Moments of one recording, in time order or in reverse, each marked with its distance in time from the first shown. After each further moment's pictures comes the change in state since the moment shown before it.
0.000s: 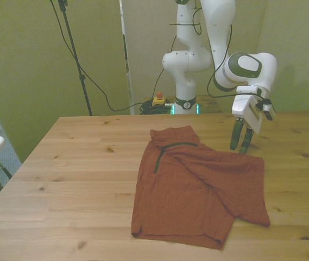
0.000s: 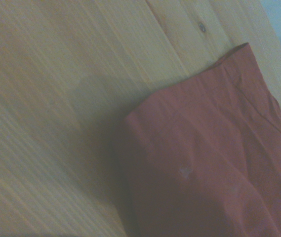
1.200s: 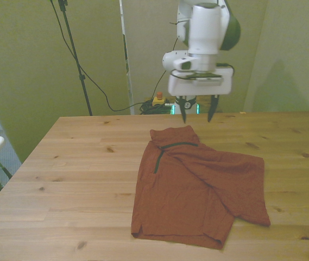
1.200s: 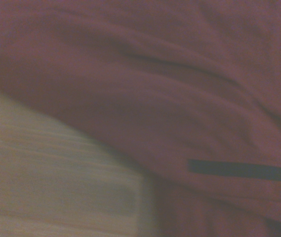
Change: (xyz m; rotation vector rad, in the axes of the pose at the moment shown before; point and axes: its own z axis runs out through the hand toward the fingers) arm 0.045 0.185 -0.024 0.122 -0.636 0.551
